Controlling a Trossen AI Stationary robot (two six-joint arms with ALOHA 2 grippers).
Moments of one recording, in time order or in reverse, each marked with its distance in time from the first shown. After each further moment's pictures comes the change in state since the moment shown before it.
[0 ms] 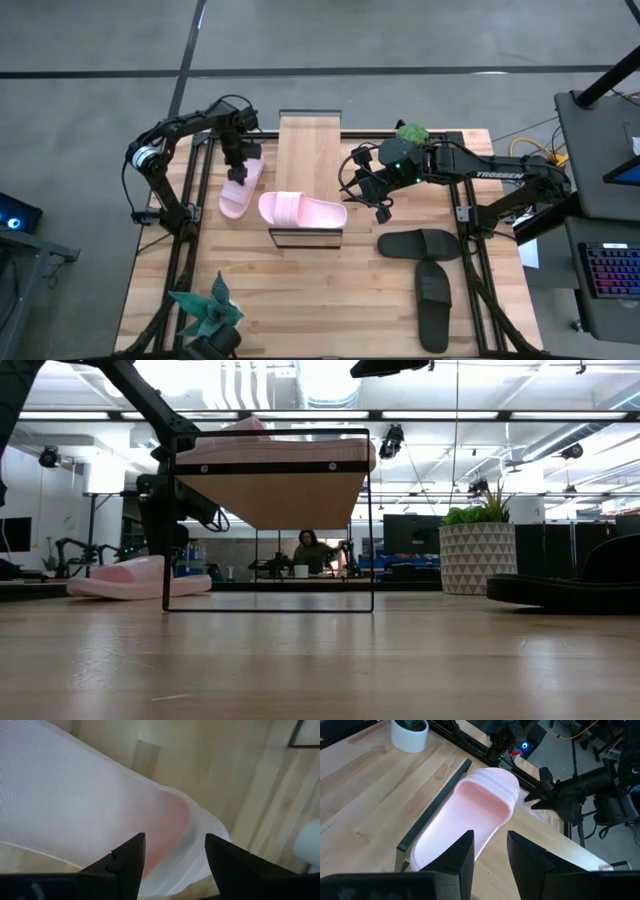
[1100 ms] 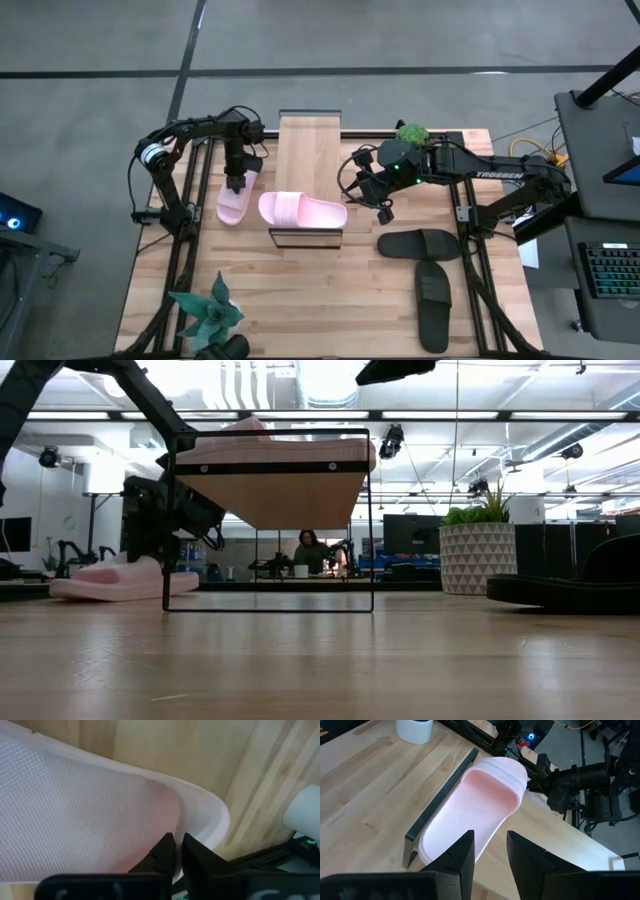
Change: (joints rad) left arm -0.074 0.068 -0.037 -0.078 -0.055 -0.004; right arm 0.000 0.000 -0.002 -0.048 0.000 0.013
